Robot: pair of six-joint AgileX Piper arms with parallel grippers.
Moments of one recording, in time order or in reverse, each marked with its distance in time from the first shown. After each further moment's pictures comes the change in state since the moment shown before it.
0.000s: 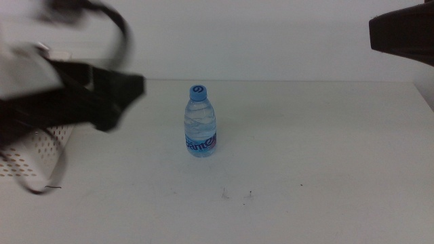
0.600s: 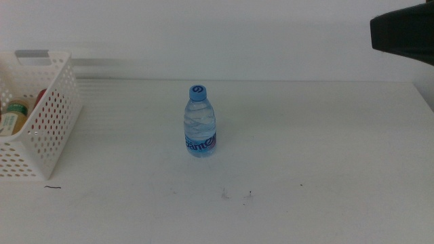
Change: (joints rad) left arm -0.187 -0.309 -0.271 0.288 0.591 -0.073; right arm 0.000 0.000 0.000 -0.007 0.000 0.000
